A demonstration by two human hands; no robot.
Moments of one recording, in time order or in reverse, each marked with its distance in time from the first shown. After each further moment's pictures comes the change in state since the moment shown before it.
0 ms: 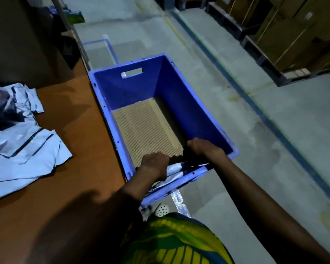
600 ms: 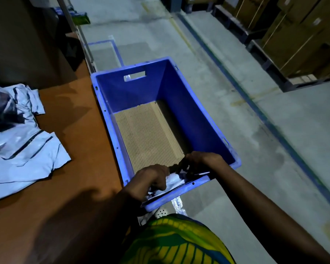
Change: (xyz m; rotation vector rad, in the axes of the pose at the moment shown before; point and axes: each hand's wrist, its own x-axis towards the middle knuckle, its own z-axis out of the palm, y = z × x) left_hand 0.029 -0.012 0.016 -0.340 -0.323 -0.024; right_hand 0.012 0.007 0.000 0.000 -0.296 -0.217
